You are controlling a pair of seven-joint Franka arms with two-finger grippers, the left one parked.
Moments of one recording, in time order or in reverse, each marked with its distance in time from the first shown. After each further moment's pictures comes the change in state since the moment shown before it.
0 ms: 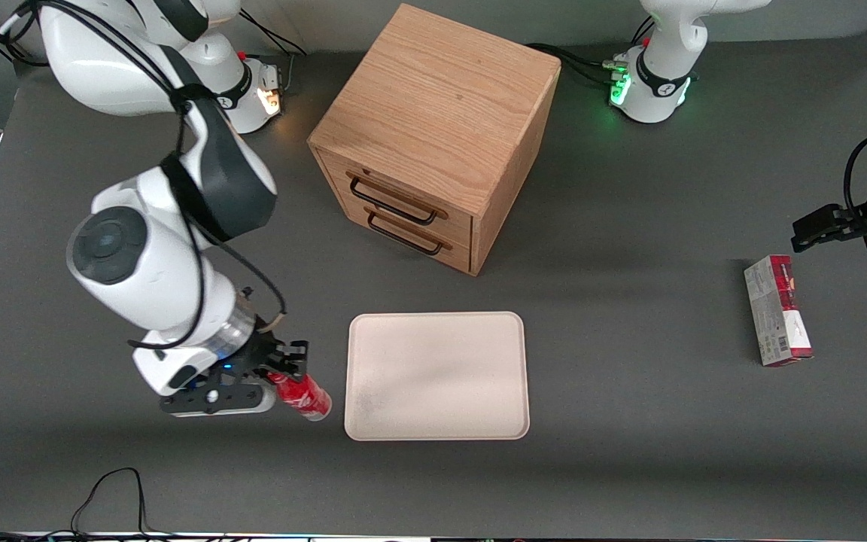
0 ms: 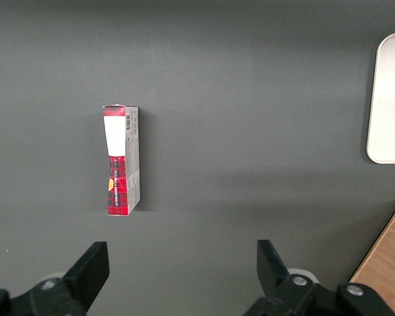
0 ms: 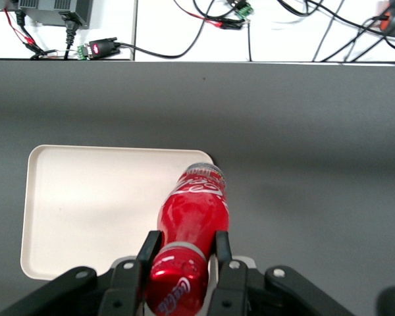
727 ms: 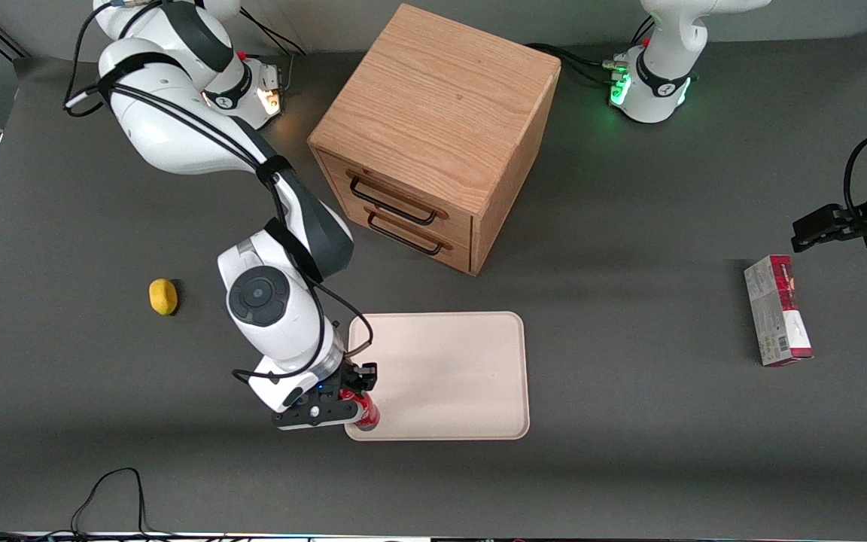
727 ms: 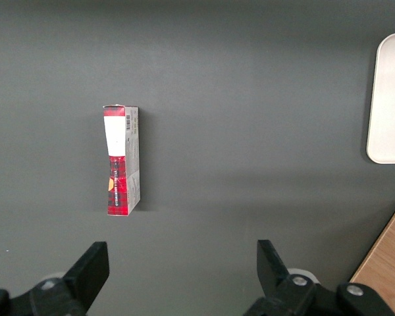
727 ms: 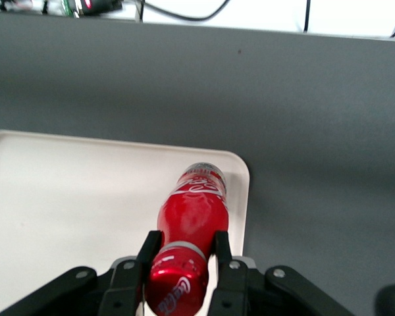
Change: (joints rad) arm 0.019 0.182 0.067 -0.071 -0.134 0.204 0.049
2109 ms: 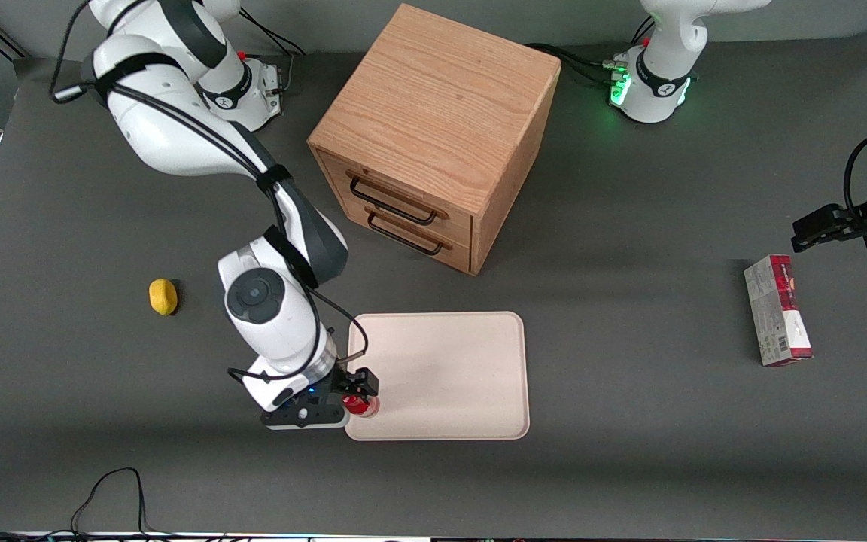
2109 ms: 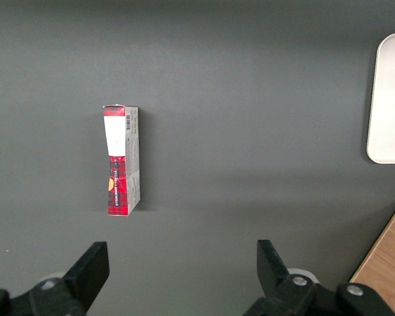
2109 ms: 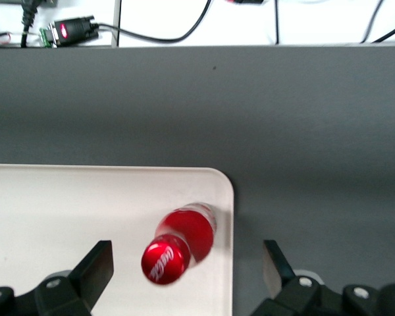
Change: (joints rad) arm 0.002 -0.098 -0.088 -0.153 0.035 0.139 0.072
